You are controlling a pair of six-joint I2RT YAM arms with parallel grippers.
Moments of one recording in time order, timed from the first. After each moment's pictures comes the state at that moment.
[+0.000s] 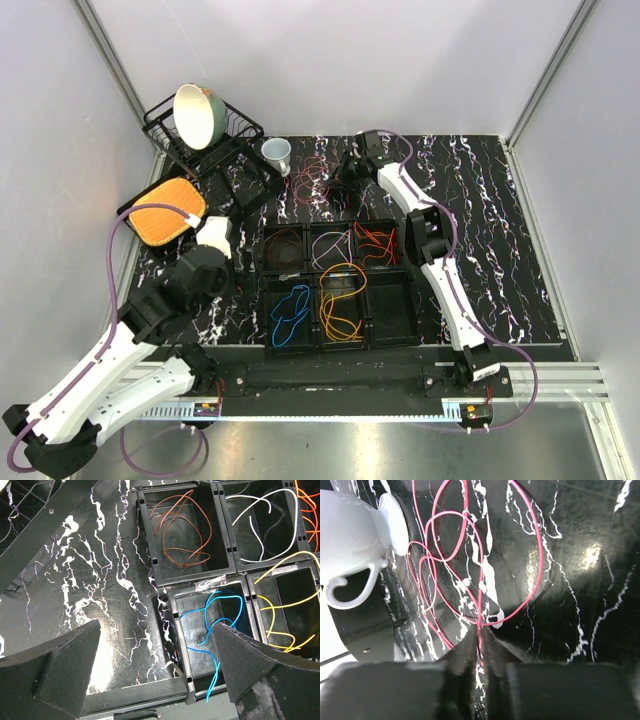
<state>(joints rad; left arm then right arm) -0.72 0.67 0.86 -0.87 -0.38 -0.46 0.35 2.84 2.62 -0.56 -0.50 0.78</state>
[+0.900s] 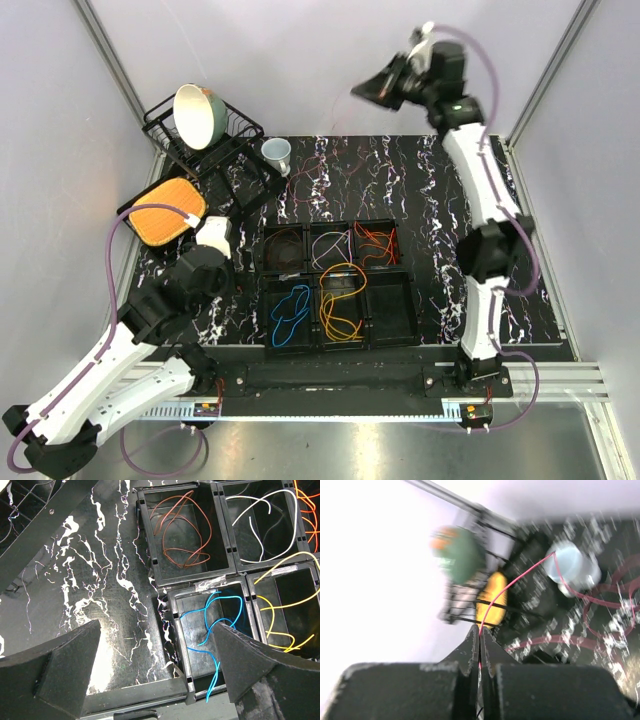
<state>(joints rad) -0.72 0.66 0.86 -0.86 -0.38 -0.46 0.25 2.19 2.36 -0.41 -0.68 0.87</state>
